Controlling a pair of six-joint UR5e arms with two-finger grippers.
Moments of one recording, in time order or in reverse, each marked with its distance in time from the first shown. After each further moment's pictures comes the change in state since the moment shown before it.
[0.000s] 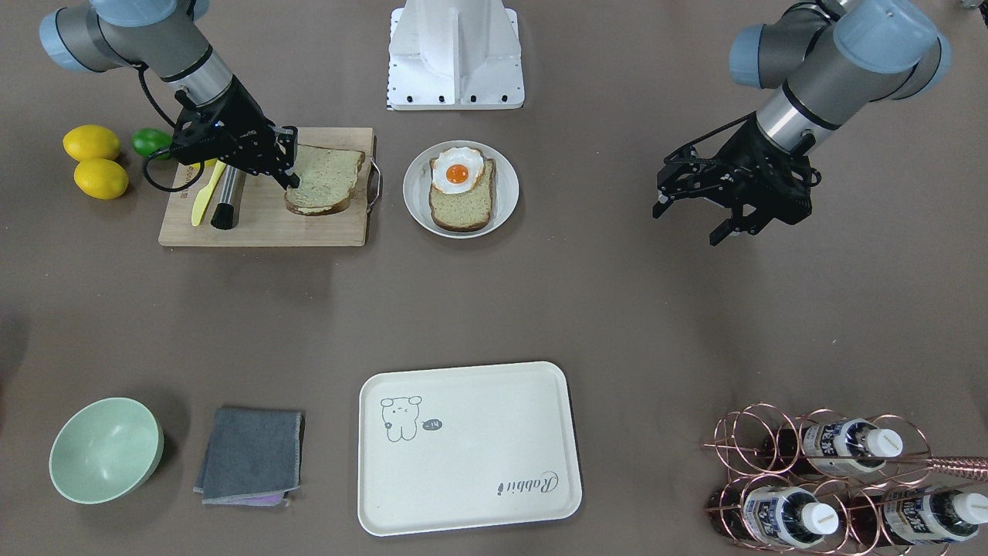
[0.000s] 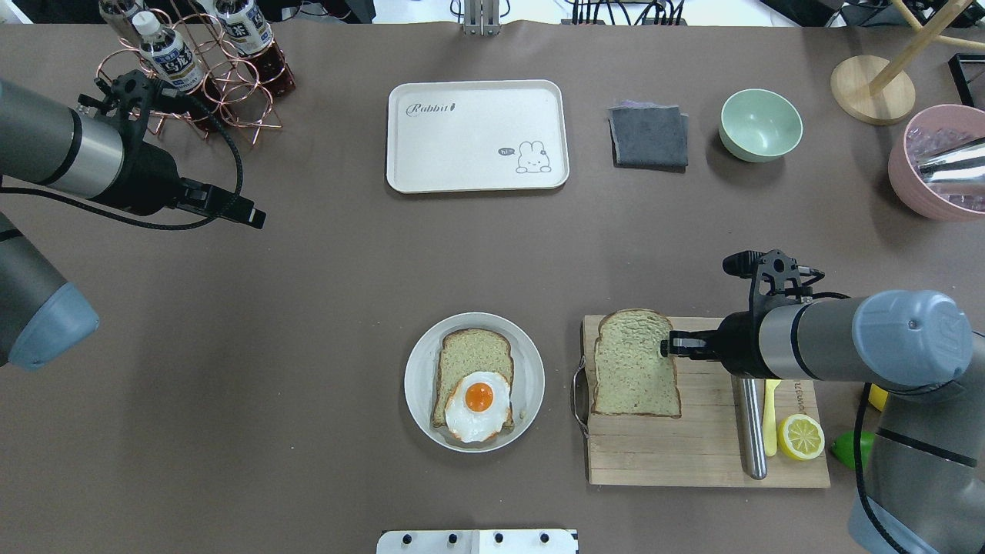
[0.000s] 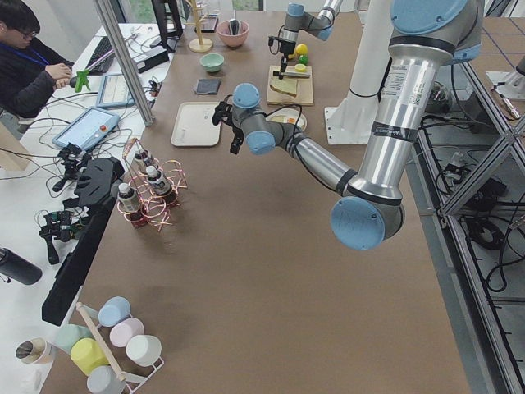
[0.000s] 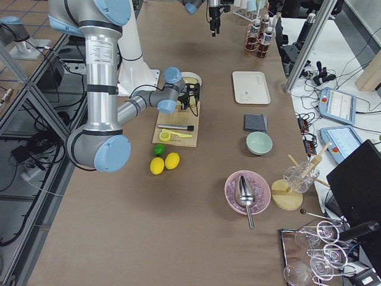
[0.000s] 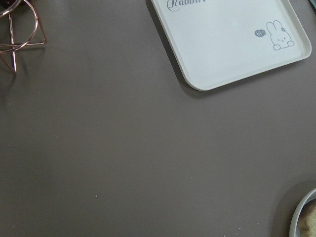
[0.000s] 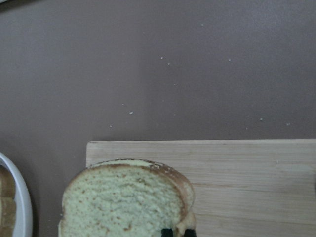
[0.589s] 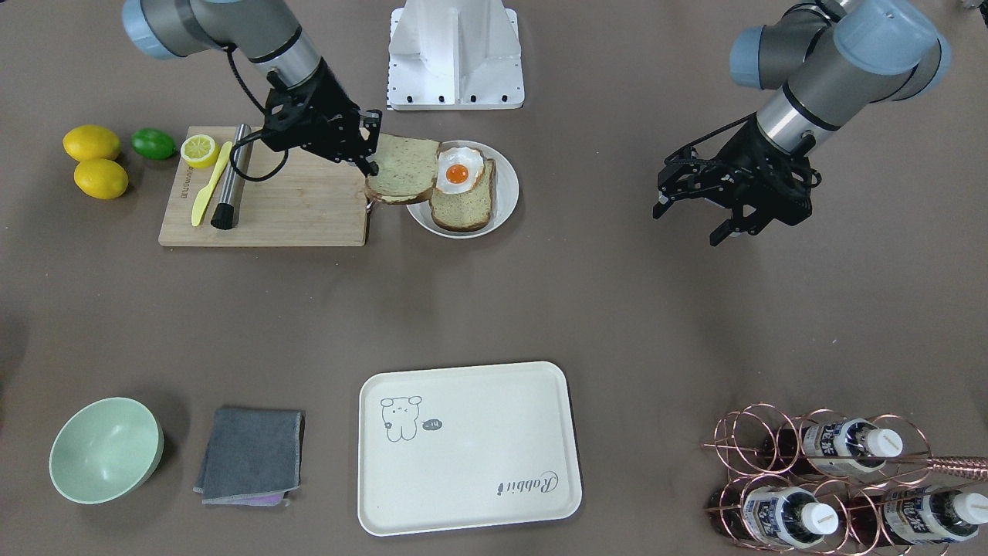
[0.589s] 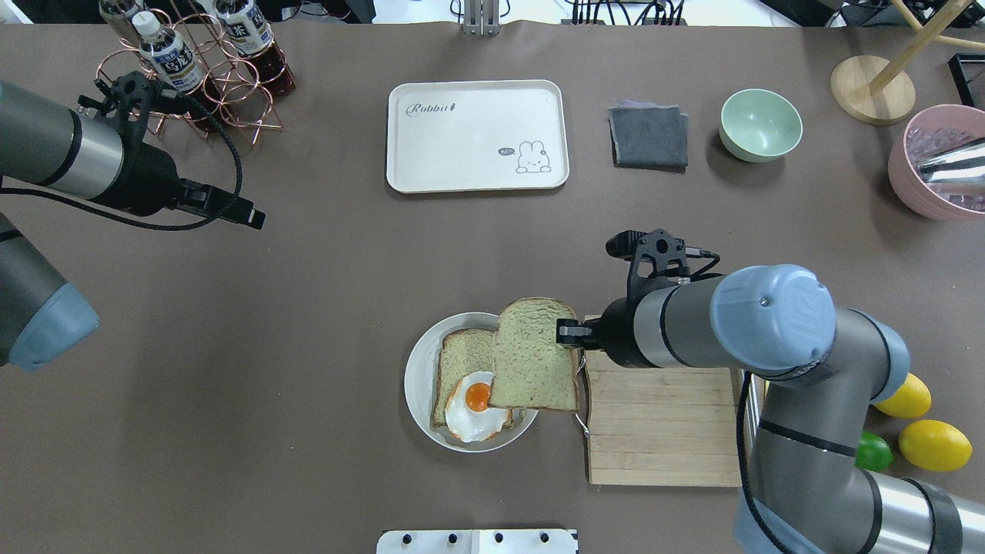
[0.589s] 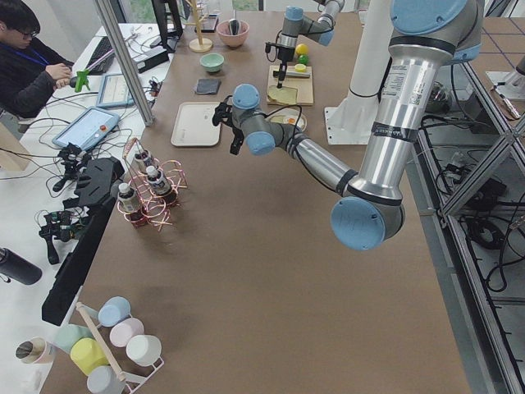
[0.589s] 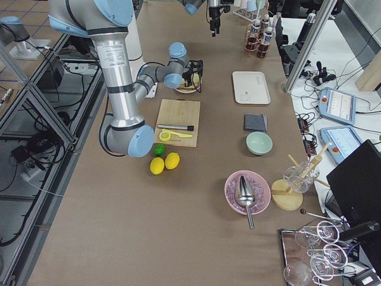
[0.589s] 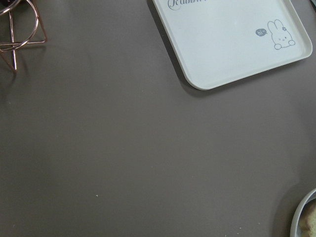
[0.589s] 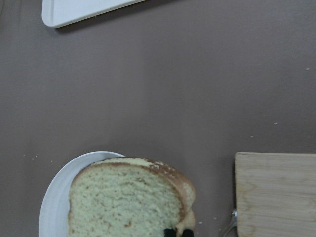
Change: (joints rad) left arm 0.000 0.001 0.004 -0.006 -0.003 0.000; right arm -0.087 0.302 -0.009 -0.292 -0.066 0.019
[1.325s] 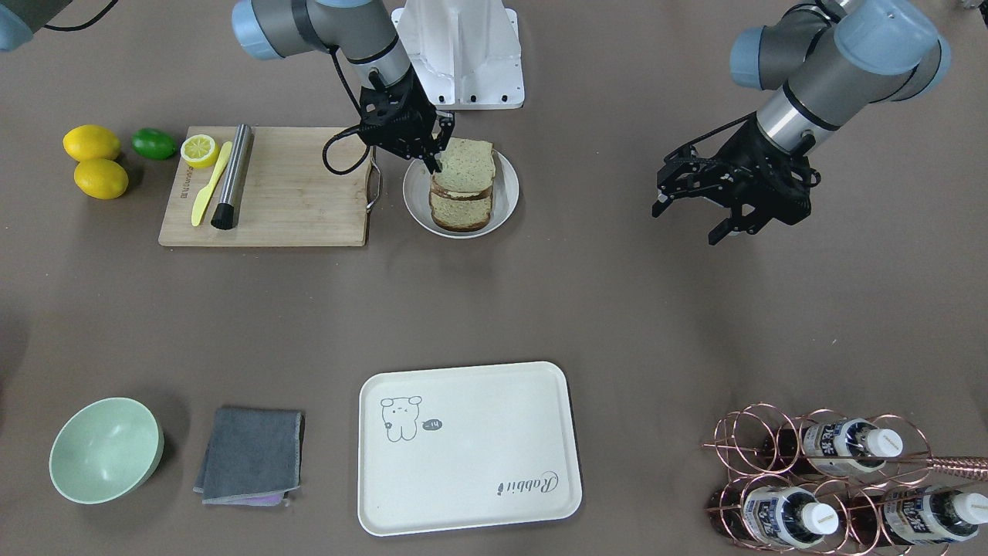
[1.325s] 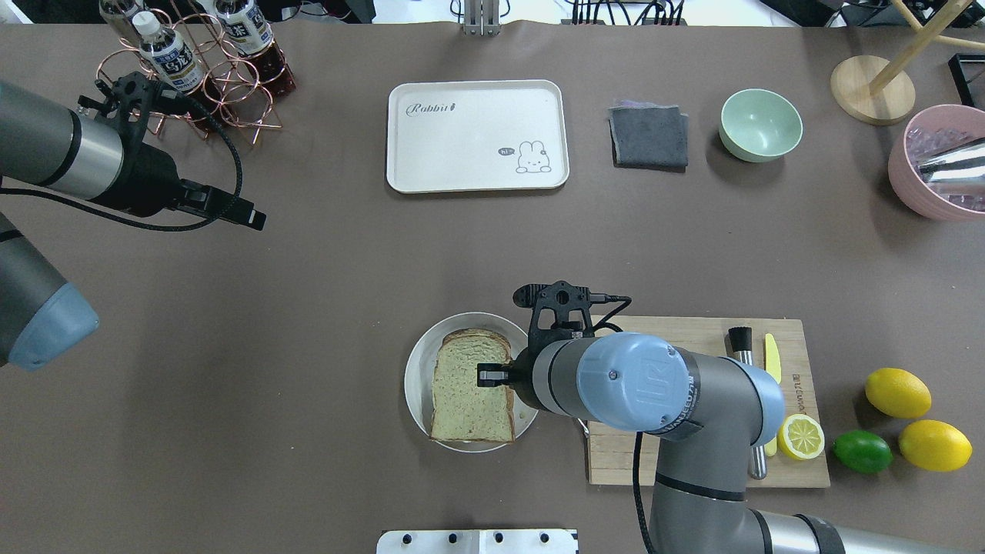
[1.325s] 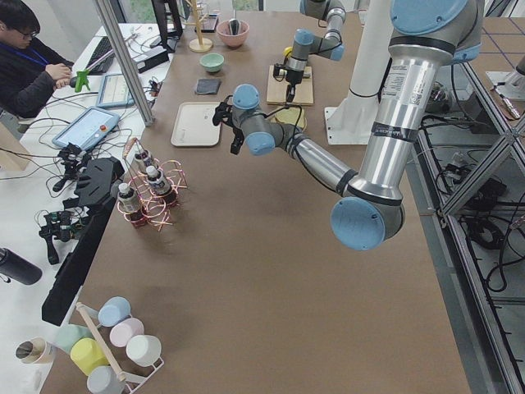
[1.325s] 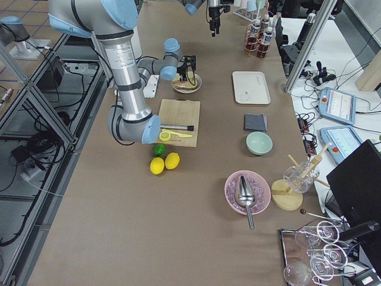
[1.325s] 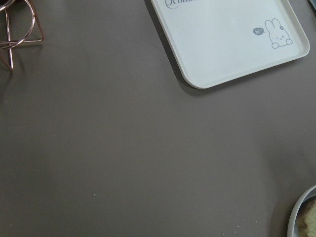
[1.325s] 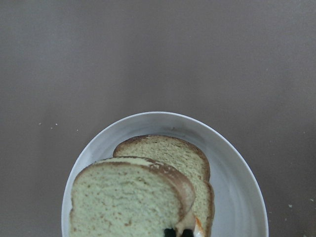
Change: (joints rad) left arm 0.000 0.000 -0.002 -0.005 -0.006 -0.001; right arm -0.119 0.141 -0.146 -0.036 -0.133 0.003
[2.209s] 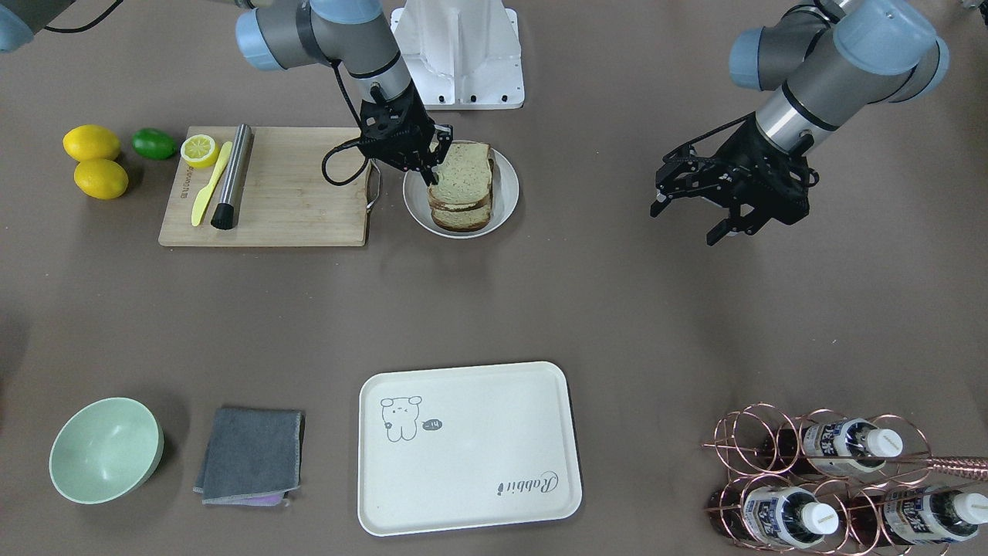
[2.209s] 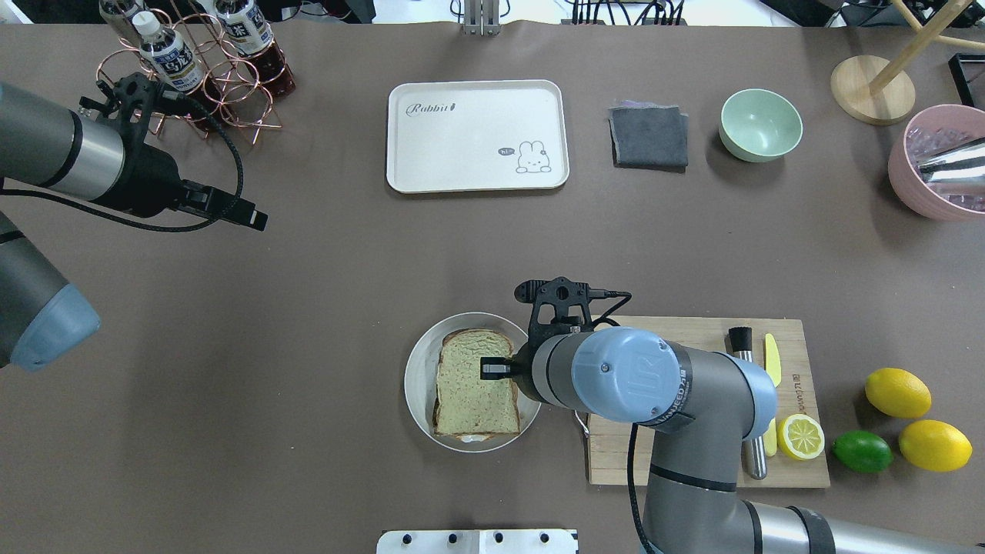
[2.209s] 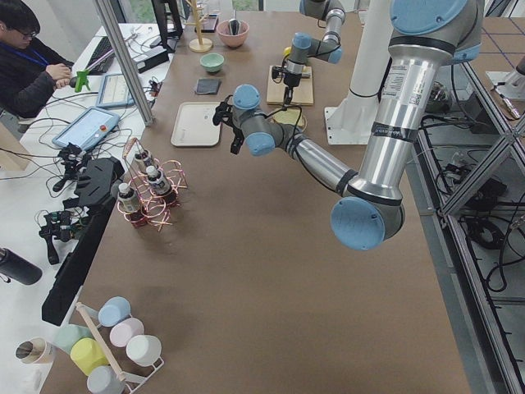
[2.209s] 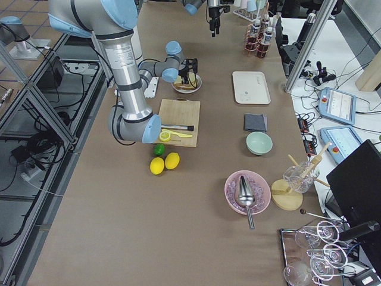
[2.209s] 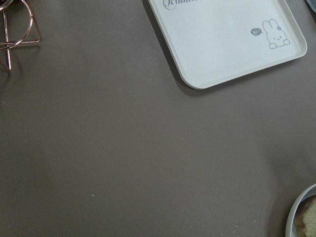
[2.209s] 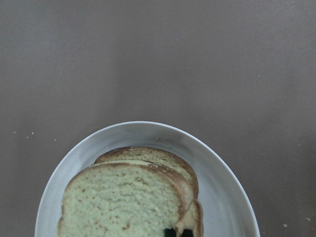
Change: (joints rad) left arm 0.003 -0.001 0.005 -0.013 0.001 0.000; right arm 0.012 0.015 -0.040 0.004 -0.005 -0.001
